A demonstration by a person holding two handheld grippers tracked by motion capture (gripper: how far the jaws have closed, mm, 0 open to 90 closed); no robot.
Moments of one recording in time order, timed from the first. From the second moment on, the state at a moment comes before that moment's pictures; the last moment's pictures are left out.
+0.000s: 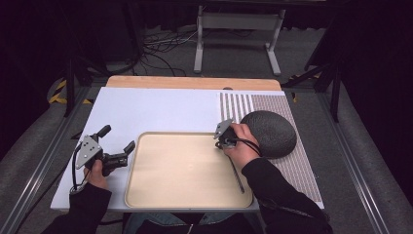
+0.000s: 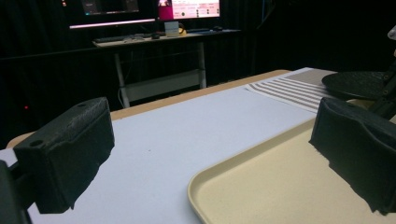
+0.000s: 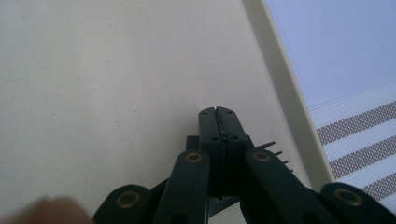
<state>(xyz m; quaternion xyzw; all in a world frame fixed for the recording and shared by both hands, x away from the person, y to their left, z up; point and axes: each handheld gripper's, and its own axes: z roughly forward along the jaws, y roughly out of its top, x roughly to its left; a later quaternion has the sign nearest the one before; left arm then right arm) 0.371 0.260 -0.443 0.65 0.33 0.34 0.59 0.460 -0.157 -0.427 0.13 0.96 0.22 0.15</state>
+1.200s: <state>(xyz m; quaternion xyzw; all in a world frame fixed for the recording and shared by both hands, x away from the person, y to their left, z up) 0.371 0.260 -0.444 0.65 0.33 0.34 0.59 0.469 -0.190 -0.425 0.17 0.95 0.22 0.16</state>
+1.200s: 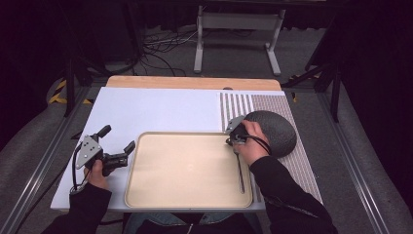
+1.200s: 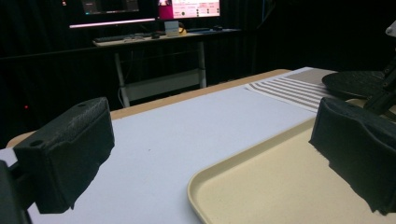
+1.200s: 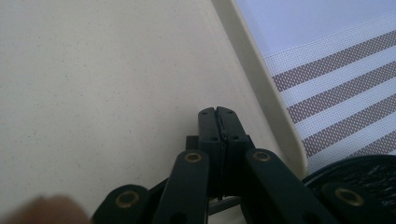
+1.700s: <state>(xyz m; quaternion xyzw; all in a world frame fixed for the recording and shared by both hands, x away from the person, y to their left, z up) 0.371 0.260 -0.444 0.66 0.33 0.34 0.59 0.458 -0.195 -0.396 0.20 0.91 0.30 0.18</state>
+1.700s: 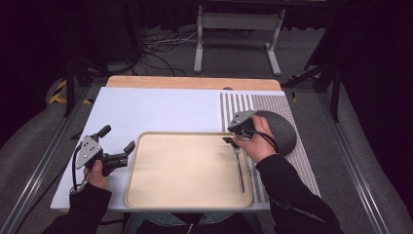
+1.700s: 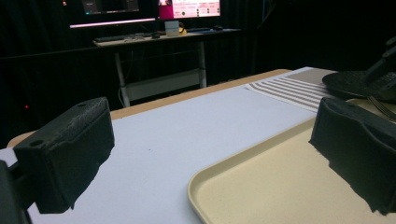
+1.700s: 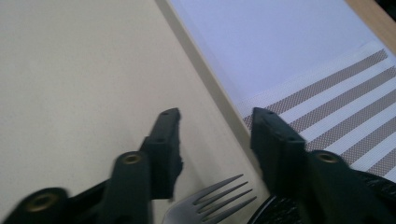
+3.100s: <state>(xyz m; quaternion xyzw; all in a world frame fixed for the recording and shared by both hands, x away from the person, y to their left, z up) 0.371 0.260 -0.444 0.65 0.33 0.34 0.59 0.366 -0.342 -0.436 0.31 0.70 0.60 0.24</state>
